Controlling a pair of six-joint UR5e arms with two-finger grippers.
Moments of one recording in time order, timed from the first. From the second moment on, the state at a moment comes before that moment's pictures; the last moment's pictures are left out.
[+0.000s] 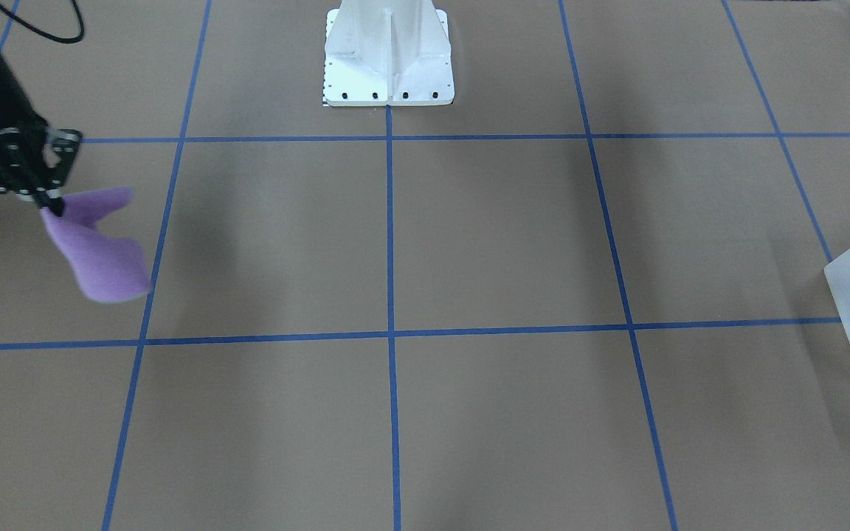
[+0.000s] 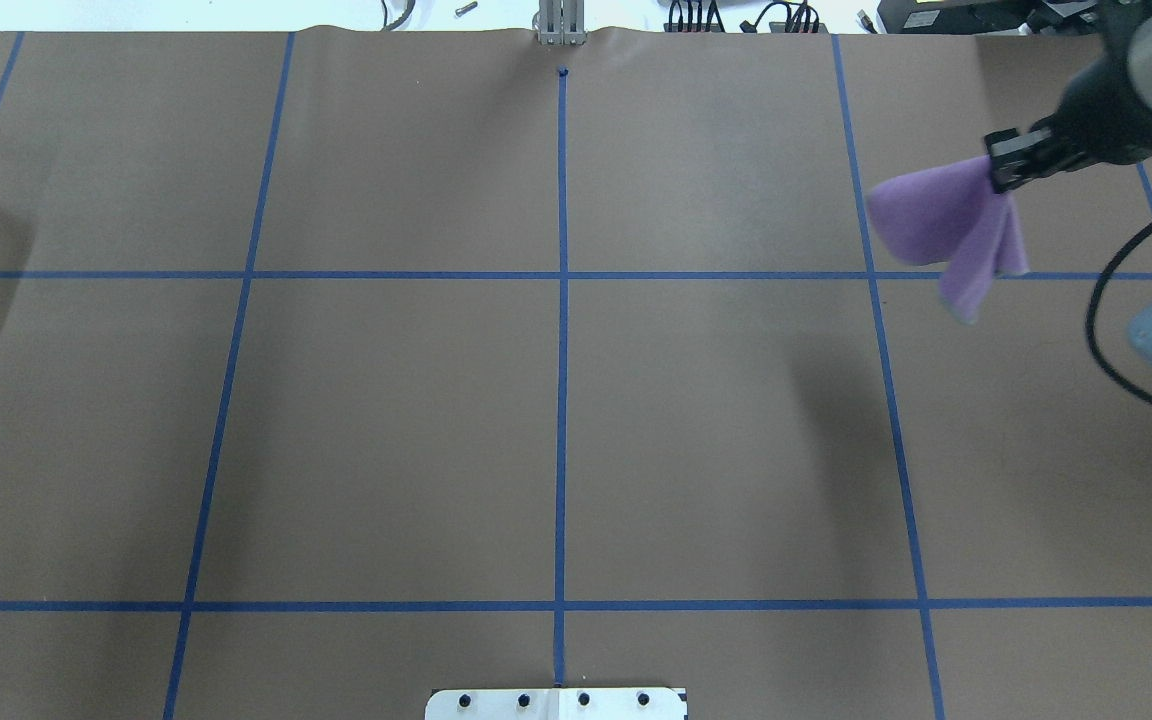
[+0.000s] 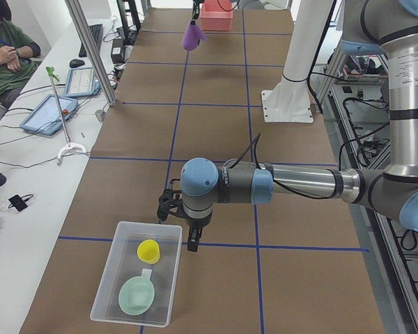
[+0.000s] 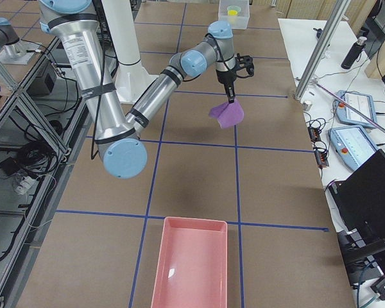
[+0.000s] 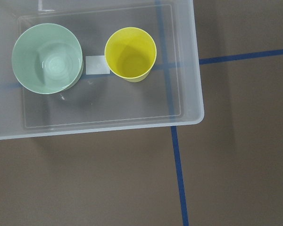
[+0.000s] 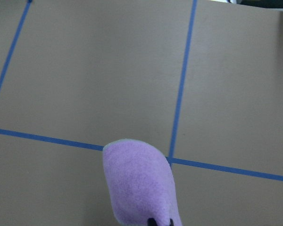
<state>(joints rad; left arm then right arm) -1.66 -1.41 -1.81 -1.50 -2.35 0.18 1.15 -1.31 2.13 -1.77 2.12 0.50</state>
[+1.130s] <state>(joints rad) -1.66 -1.42 -1.82 -1.52 -2.35 0.18 1.77 -1.62 1.64 -1.73 2.29 -0.66</state>
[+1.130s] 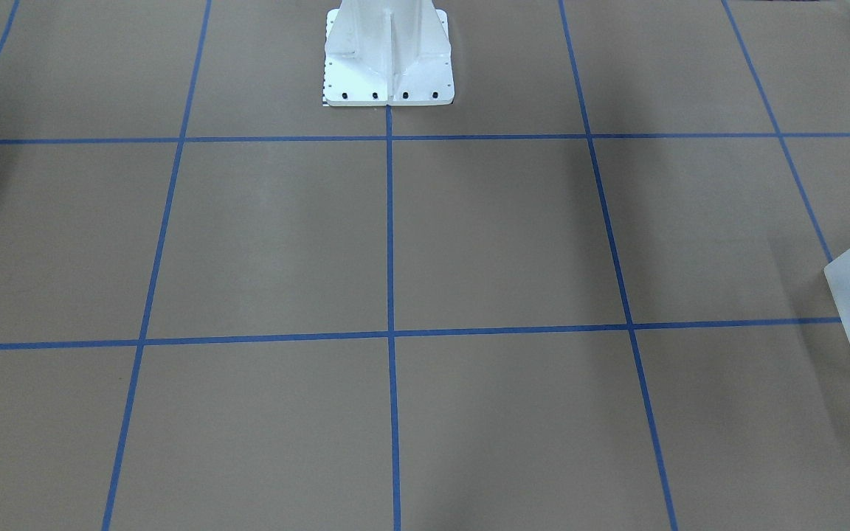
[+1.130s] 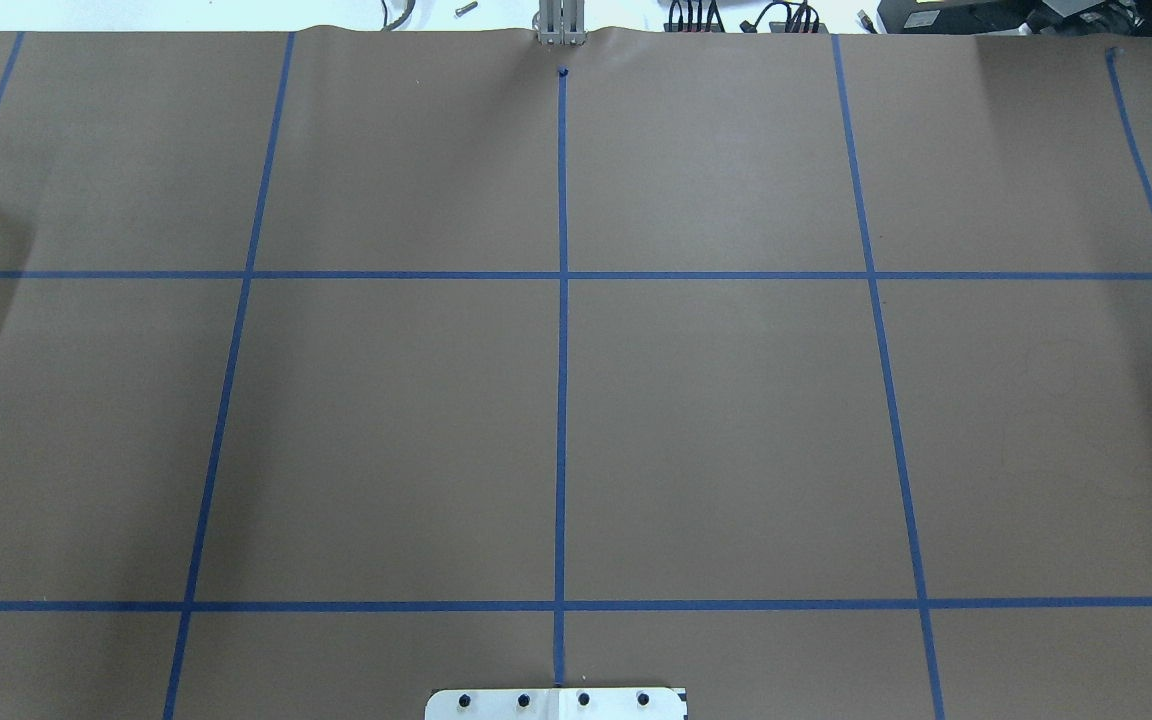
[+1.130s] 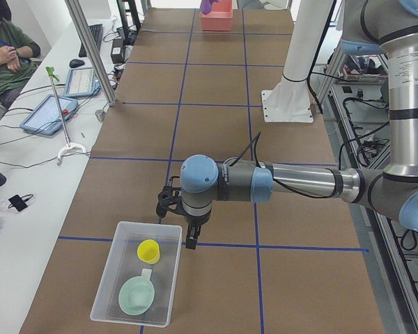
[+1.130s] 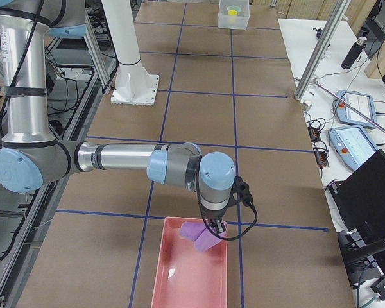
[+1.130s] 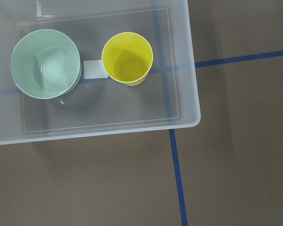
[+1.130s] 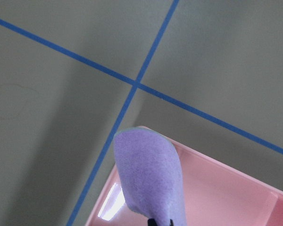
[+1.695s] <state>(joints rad) -1.66 -1.42 -1.82 -1.53 -2.35 0.18 1.78 -1.71 1.49 -1.49 2.28 -0.57</state>
